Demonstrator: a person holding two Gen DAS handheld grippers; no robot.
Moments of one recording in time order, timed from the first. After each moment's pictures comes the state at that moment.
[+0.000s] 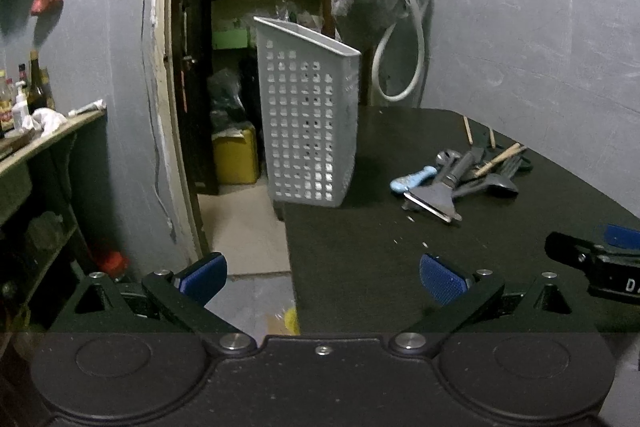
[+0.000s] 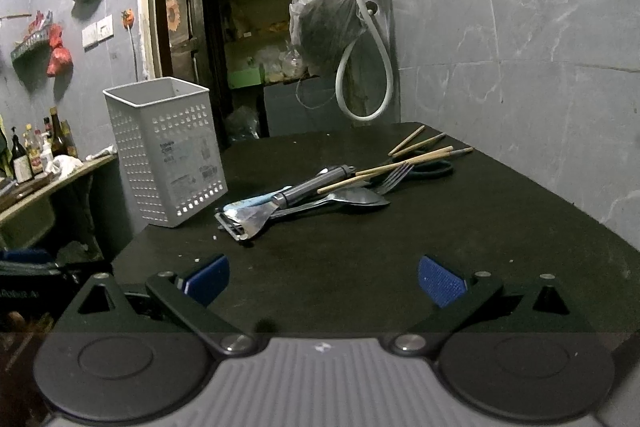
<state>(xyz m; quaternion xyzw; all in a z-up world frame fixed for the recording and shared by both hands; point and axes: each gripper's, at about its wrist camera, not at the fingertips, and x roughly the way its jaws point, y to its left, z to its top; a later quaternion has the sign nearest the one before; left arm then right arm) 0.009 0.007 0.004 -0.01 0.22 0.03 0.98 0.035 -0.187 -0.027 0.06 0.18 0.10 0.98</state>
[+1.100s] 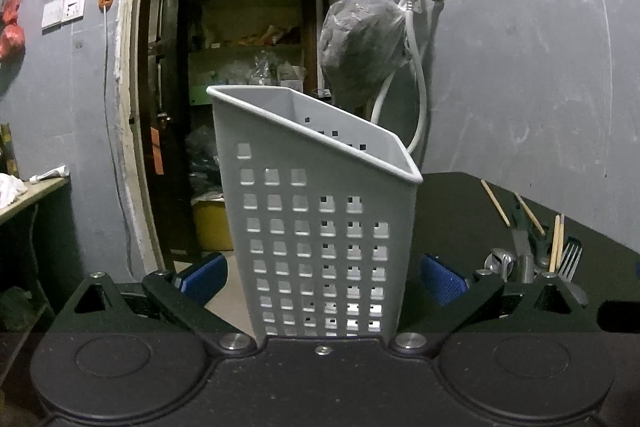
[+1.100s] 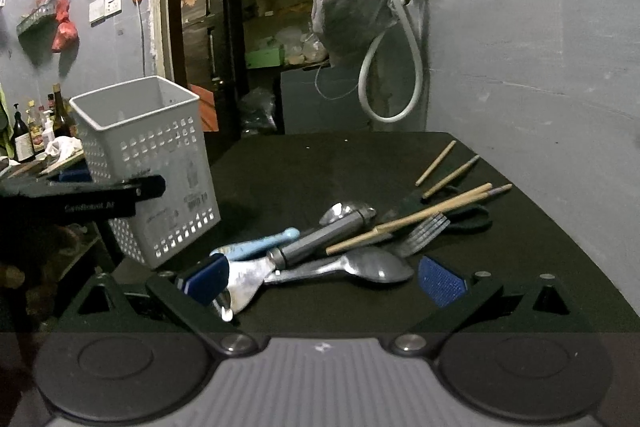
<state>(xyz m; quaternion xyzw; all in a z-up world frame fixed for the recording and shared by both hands) 0.156 0.036 0.024 0.01 0.14 -0.01 0.99 0.130 -0.173 0.011 0.02 0.21 0.14 0.97</state>
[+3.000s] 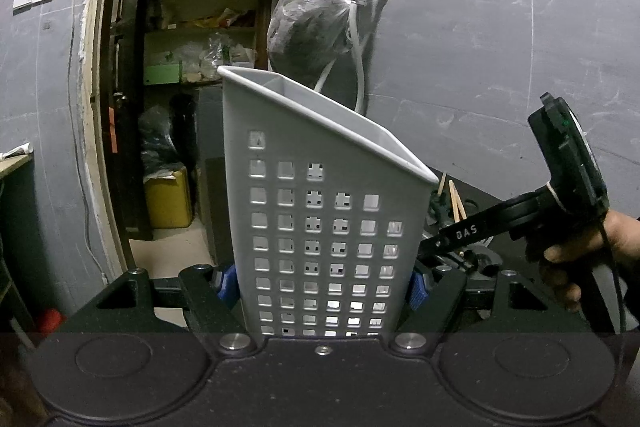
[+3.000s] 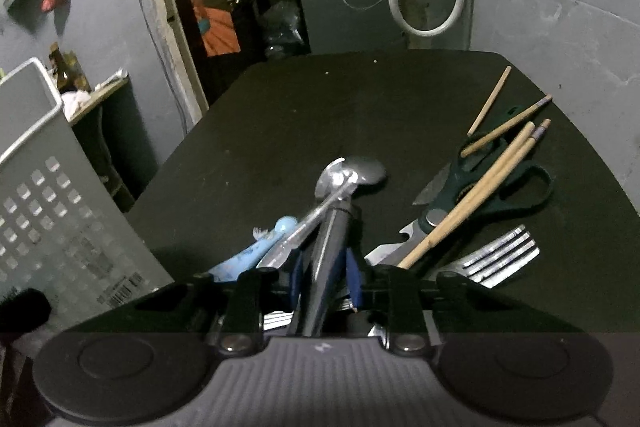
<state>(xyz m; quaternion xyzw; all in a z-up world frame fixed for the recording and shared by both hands) 0.081 0.015 0.030 -0.01 0.17 -0.09 0.98 0.239 -0.160 0.005 0.02 0.35 0.19 0.92</state>
